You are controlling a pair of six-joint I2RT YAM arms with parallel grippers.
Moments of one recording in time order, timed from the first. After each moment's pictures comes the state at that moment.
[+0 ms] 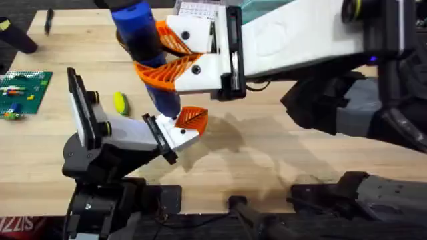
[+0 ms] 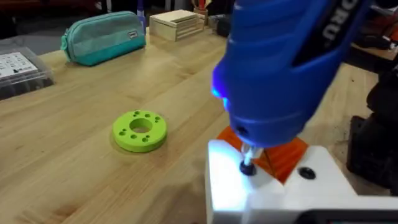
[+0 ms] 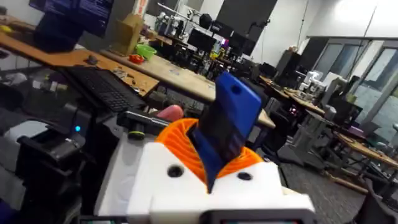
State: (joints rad) left arm -0.06 0.01 0.02 -0.11 0.95 -0.08; right arm 0.77 1.39 0.79 0.99 -0.89 -0.14
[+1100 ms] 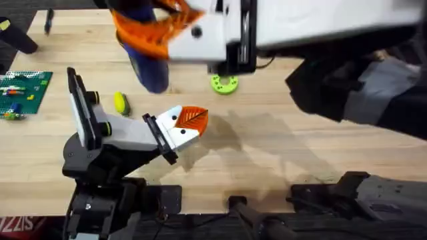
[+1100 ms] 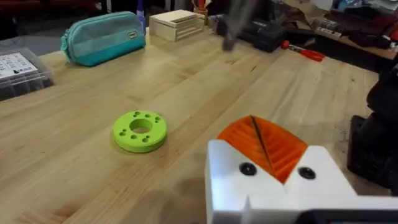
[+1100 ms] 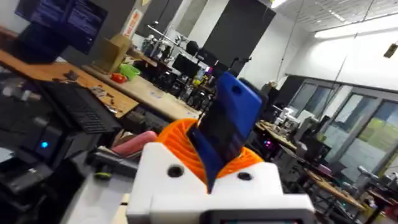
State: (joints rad) left arm -0.06 0.01 0.02 -0.10 0.95 -0.08; right arm 0.76 1.39 0.91 1.05 -0.89 -0.13
